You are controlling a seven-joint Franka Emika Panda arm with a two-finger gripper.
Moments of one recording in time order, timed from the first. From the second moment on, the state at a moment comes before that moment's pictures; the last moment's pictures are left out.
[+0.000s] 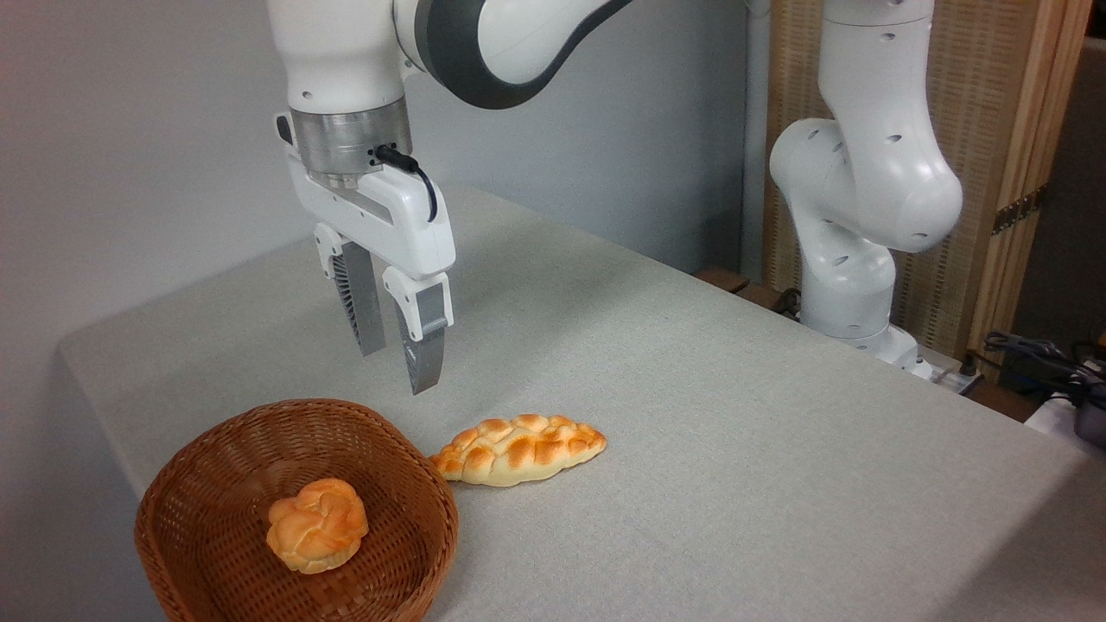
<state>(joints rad) -0.24 0.01 0.07 -1.83 -0.02 1.92 0.58</state>
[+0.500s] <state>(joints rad) -0.24 0.01 0.07 -1.86 -0.02 1.90 0.58</state>
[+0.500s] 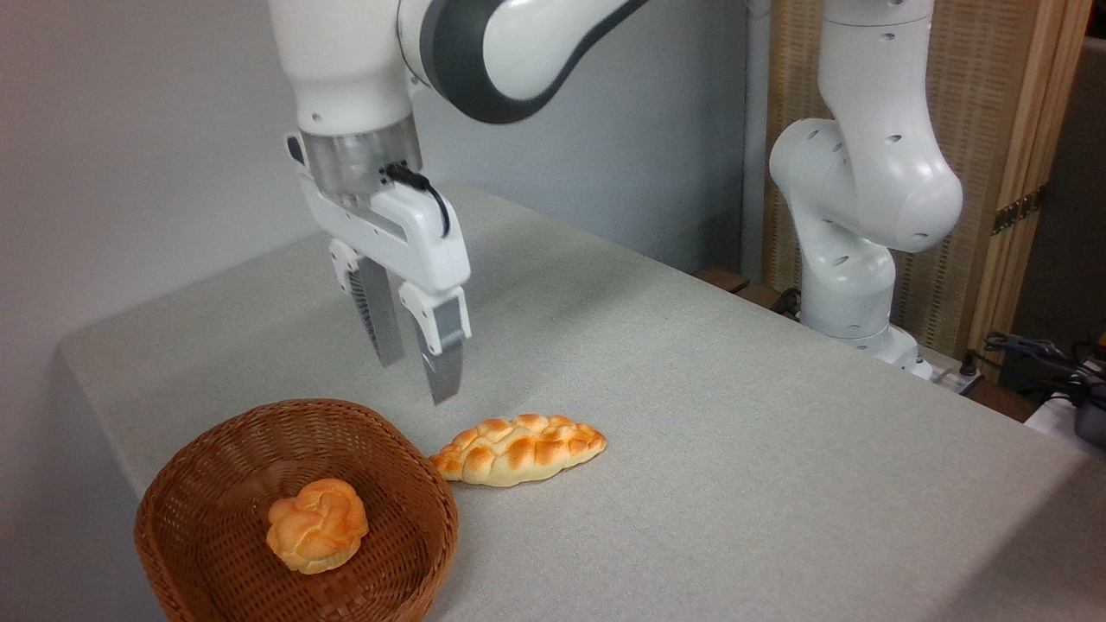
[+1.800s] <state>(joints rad) -0.24 0.05 0.13 -2.04 -0.02 1.92 1.00</state>
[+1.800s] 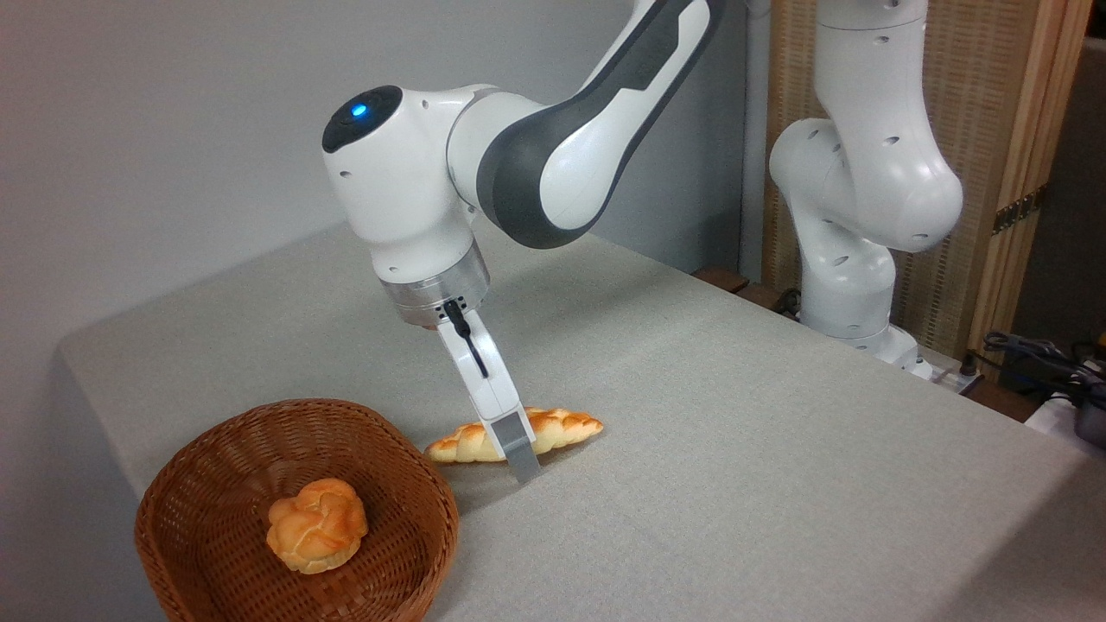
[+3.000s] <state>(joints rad) -0.24 0.05 0.13 -2.04 -0.02 1.92 1.02</state>
